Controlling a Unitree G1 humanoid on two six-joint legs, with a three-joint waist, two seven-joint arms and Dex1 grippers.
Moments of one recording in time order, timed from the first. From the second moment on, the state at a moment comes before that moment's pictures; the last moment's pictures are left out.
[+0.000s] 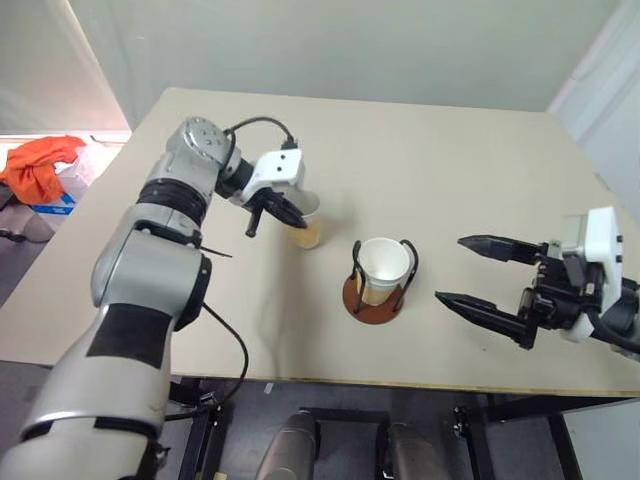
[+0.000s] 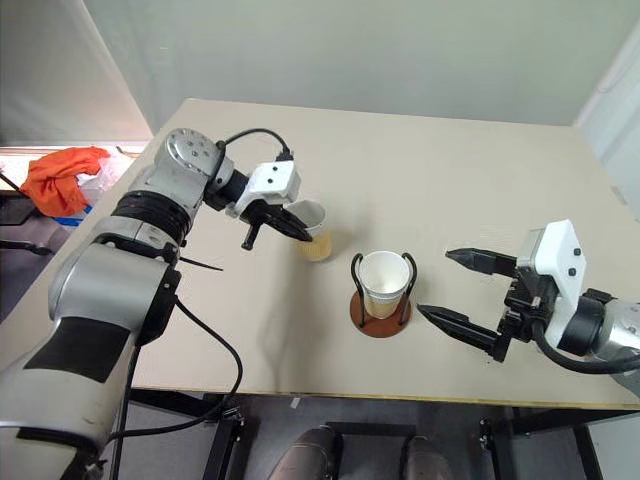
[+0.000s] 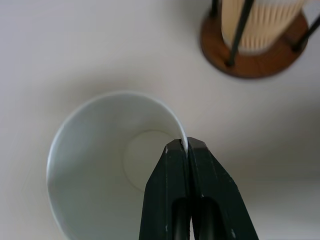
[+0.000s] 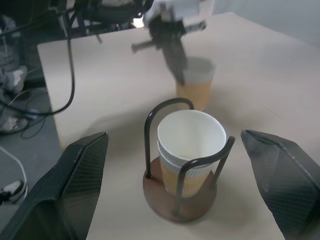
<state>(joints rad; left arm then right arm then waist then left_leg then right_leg) -1.49 0.51 -0.38 1.30 0.09 -0.31 -1.57 0.05 -1.00 -0.54 -0.78 1.08 0.75 0.70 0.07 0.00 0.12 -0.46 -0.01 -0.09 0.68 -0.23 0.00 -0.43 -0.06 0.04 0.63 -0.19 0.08</state>
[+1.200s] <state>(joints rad) -1.66 0.74 -1.28 0.57 -0.86 -0.46 -1.58 0.73 -0.75 -1.13 -0.92 1.07 0.66 0.90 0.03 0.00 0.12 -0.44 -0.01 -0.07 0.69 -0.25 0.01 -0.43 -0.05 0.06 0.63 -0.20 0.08</state>
